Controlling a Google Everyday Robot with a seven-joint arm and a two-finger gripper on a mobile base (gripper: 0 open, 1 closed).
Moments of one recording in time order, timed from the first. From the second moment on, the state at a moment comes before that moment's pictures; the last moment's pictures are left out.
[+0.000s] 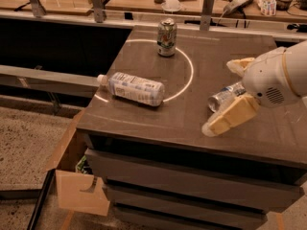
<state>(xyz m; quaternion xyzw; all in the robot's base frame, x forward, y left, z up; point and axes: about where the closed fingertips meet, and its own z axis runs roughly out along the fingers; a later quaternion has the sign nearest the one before) 0.464 -0.140 0.925 -0.51 0.77 0.13 0.36</state>
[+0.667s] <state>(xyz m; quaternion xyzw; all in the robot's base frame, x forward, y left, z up) 0.470 -0.131 0.935 -0.49 0.77 0.13 0.39</state>
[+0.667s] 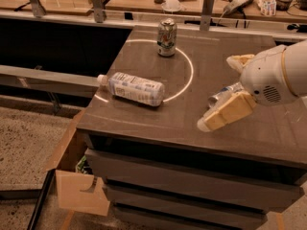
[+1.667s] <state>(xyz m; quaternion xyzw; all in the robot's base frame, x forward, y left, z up) 0.524 -0.095 0.900 -0.43 0.78 0.17 0.43</state>
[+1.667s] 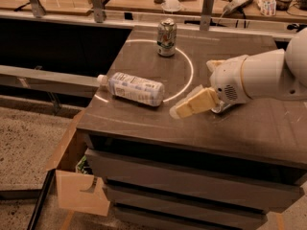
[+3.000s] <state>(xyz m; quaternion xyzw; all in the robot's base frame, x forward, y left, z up) 0.572 -0.005 0.849 -0.46 0.73 0.24 0.44</state>
